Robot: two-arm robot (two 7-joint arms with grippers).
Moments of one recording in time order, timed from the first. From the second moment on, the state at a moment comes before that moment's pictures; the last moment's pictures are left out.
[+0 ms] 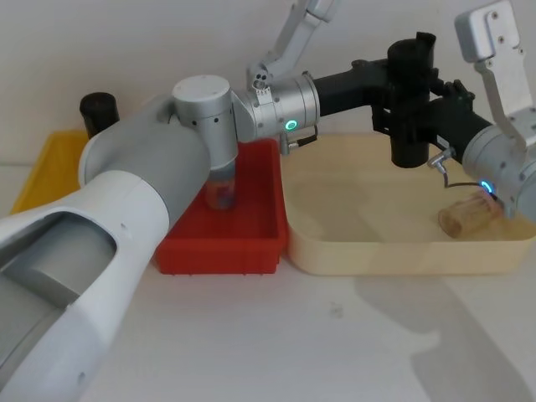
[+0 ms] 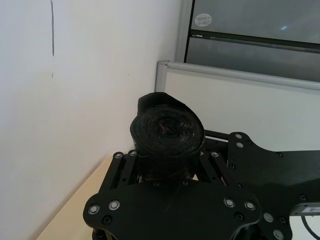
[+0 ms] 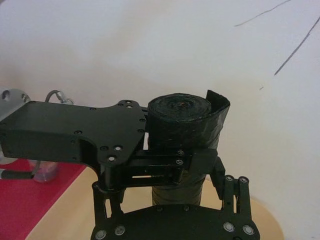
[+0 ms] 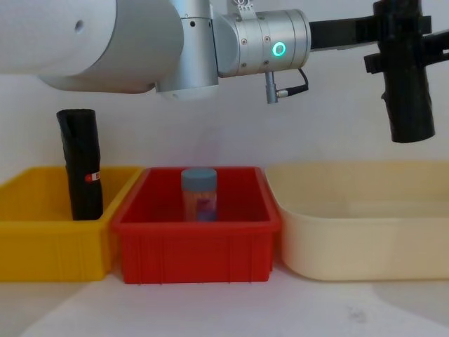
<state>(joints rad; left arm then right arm) -1.22 -0.23 0.54 -0.30 -0.55 -0.10 -0.94 0.46 0.38 -0.30 -1.72 0.18 0.56 0.16</state>
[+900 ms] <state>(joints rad) -1.22 -0.23 0.54 -0.30 -0.54 -0.10 -0.94 0.46 0.37 -0.30 -1.69 0.15 0.57 0.16</state>
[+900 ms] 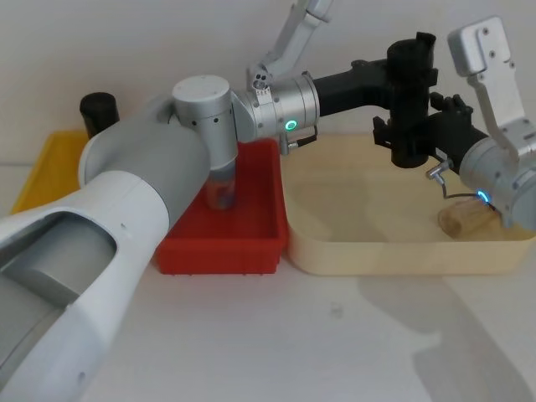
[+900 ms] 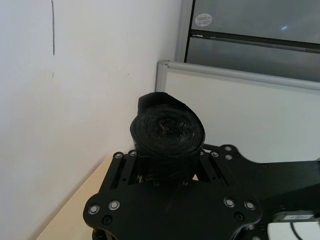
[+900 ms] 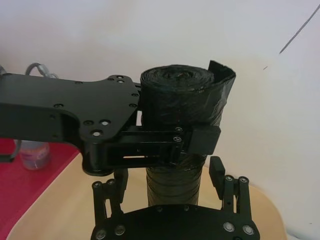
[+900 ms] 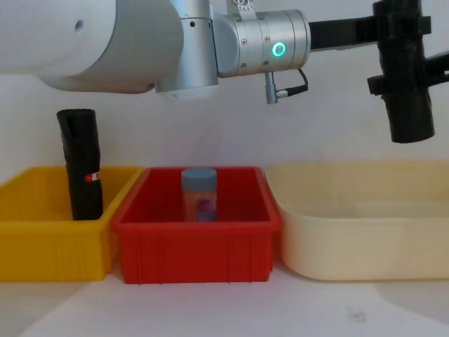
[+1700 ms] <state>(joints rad) -1.22 -0.23 0.54 -0.30 -0.54 -0.10 -0.94 0.49 0.34 -0.30 -1.60 0.13 0.54 0.16</state>
